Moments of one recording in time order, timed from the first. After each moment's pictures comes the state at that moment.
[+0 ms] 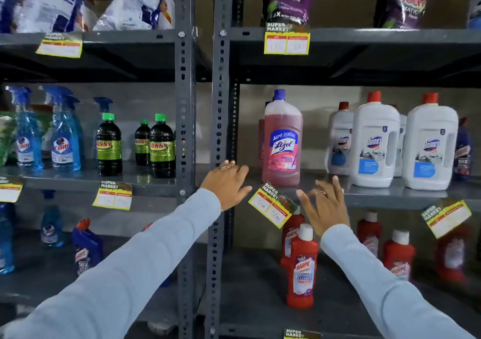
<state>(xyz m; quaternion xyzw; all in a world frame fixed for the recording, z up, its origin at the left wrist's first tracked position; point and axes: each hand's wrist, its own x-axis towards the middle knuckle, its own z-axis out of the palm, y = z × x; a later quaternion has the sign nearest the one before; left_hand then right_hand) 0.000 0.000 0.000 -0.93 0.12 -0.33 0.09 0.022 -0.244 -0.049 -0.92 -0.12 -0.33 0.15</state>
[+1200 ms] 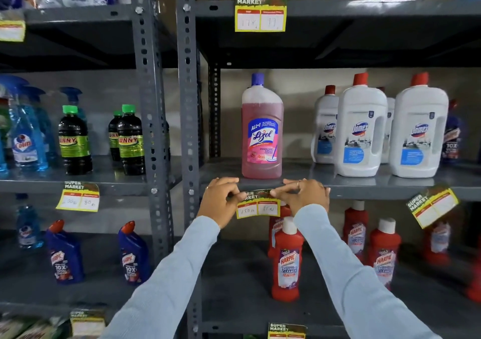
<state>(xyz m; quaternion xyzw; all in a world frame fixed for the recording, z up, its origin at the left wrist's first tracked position) 0.032 -0.043 -0.054 -0.87 0.13 -0.35 -0.33 0.047 -0.240 -0.030 -0.88 -0.03 -0.25 0.40</state>
